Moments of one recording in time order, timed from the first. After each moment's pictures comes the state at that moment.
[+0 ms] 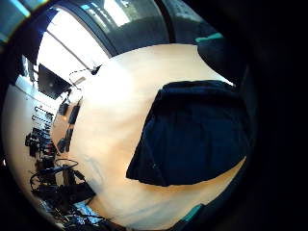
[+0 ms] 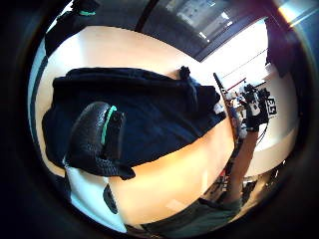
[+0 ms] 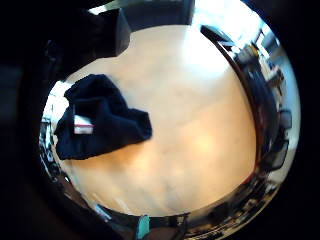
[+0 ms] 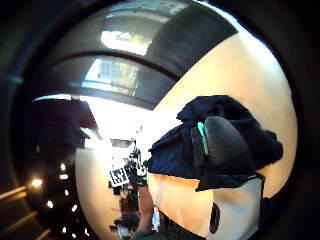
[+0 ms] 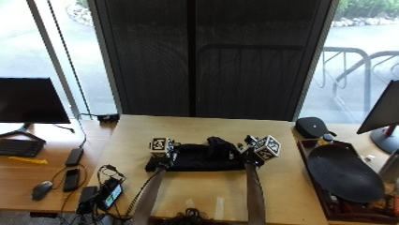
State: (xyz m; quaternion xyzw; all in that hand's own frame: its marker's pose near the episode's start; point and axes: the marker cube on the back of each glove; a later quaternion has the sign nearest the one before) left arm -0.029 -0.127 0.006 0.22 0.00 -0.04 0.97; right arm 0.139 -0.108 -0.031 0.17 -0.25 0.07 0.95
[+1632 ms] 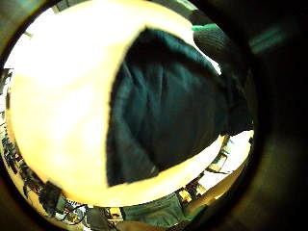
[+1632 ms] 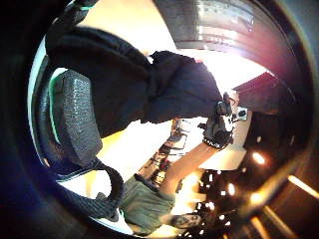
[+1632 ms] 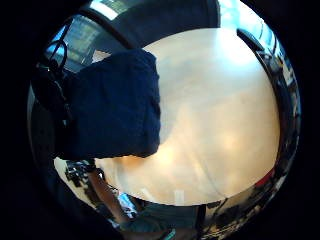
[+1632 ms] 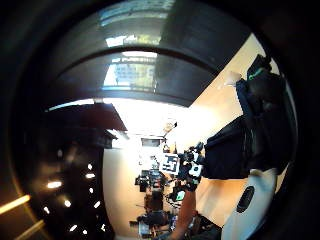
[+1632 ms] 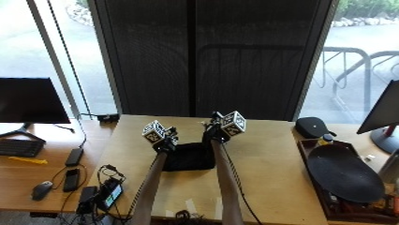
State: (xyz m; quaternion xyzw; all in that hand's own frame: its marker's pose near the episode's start) left arm -0.014 -0.160 -0.006 -0.04 0.31 0.00 0.95; right arm -0.013 -0.169 -0.083 0.14 -0.29 0.10 0.94
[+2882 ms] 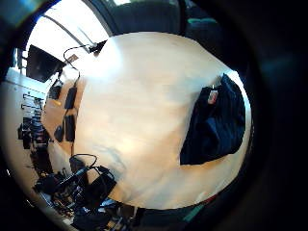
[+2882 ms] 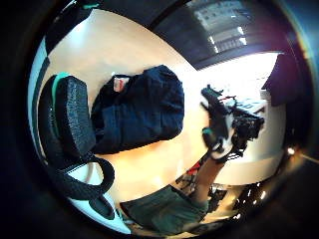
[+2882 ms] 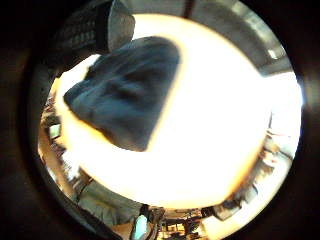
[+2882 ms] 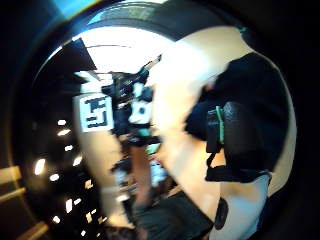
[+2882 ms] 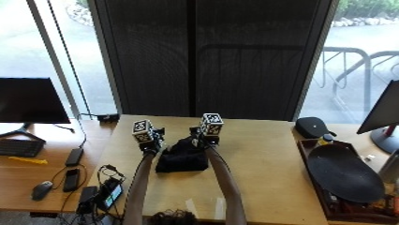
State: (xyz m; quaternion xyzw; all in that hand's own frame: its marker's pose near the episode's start) left arm -0.115 -0.135 -0.066 0.17 0.03 -0.13 0.98; right arm -0.107 -0.160 -0.008 -0.06 -0.14 -0.21 0.97
